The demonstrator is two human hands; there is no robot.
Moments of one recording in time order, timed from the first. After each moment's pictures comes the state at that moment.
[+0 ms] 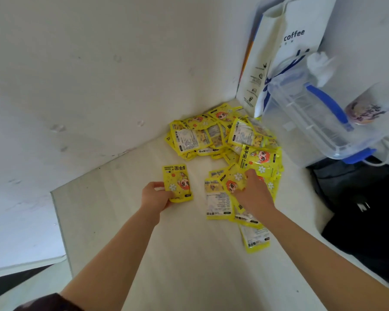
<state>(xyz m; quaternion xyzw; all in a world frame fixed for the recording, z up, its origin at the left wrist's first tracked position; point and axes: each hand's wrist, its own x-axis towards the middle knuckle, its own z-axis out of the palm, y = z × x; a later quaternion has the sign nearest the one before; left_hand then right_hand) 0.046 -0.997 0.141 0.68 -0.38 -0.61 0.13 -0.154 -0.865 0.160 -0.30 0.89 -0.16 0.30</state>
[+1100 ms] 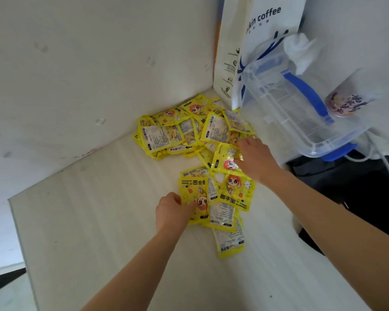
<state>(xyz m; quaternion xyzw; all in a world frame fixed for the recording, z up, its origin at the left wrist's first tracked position) -0.044 -0.914 0.136 0.67 -0.58 -0.46 -0.01 -0.280 -0.885 0.154 -0.52 0.84 0.01 0.18</state>
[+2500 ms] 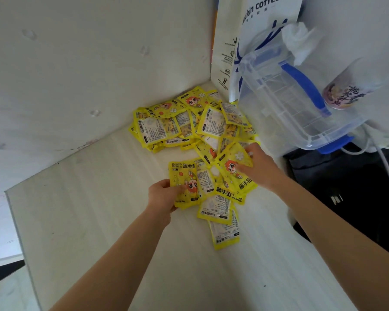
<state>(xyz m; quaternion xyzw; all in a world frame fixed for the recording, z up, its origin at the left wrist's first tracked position) -0.049 -0.933 0.147 0.67 -0.35 -0.65 0.09 -0.275 -0.844 0.154 -0.34 0.84 -0.20 0.37</state>
